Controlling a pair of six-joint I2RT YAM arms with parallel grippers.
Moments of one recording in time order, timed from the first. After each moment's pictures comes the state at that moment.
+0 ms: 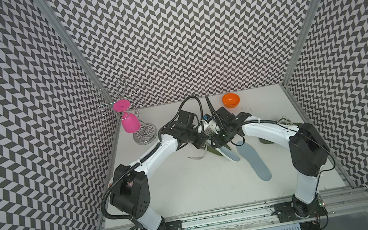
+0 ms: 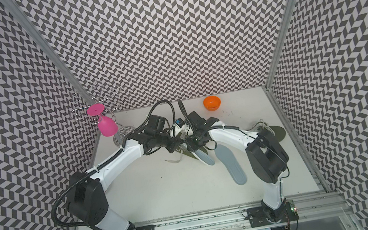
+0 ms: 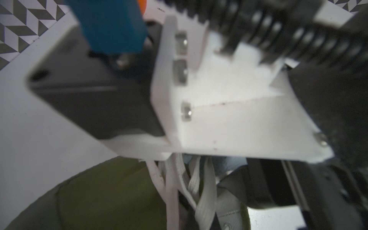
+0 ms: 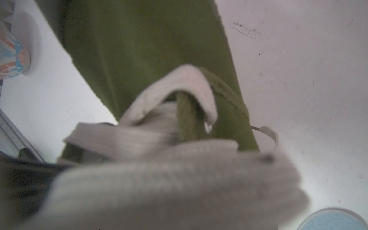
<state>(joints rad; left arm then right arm) -0.55 1.65 1.29 -0.54 0.37 0.33 0.63 1.84 1.42 -0.69 -0.26 0.15</state>
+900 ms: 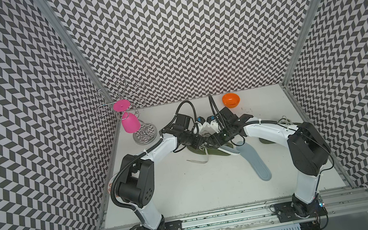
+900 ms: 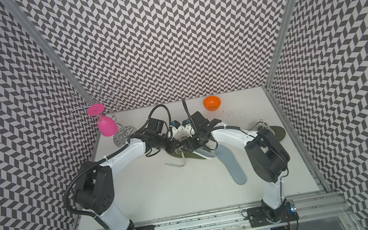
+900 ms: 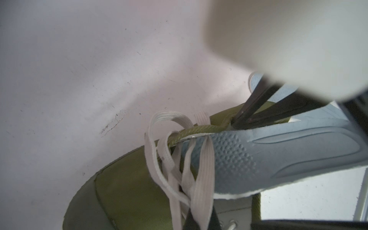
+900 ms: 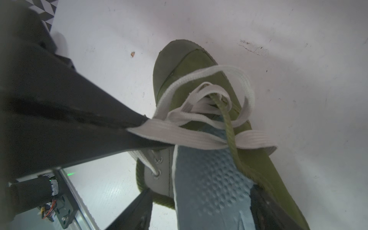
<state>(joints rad) -0.48 1.76 1.23 -0.46 0.44 0.21 0.60 1.82 1.35 -0.55 -0.36 0.15</state>
